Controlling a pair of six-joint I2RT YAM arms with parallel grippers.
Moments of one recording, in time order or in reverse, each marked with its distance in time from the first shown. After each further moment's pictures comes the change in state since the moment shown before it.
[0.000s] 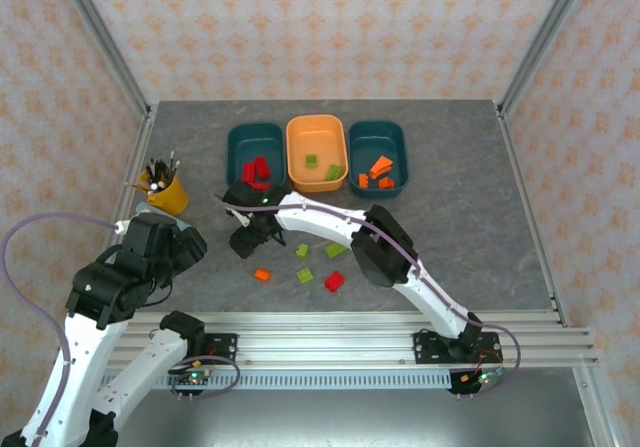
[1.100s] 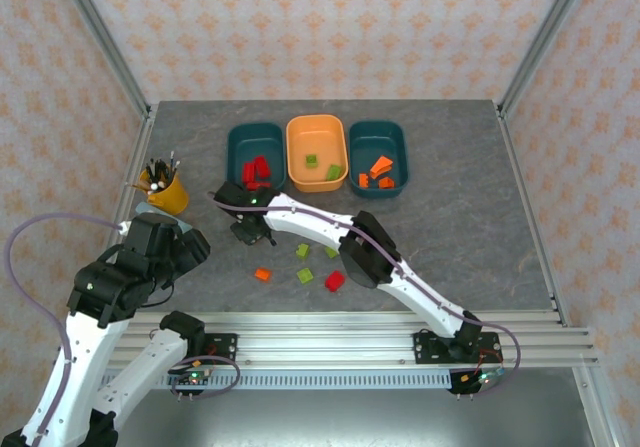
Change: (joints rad) left arm 0.000 0.002 -0.016 0.005 0.058 0.003; right arm 0.007 0.151 0.234 -0.106 0.164 0.104
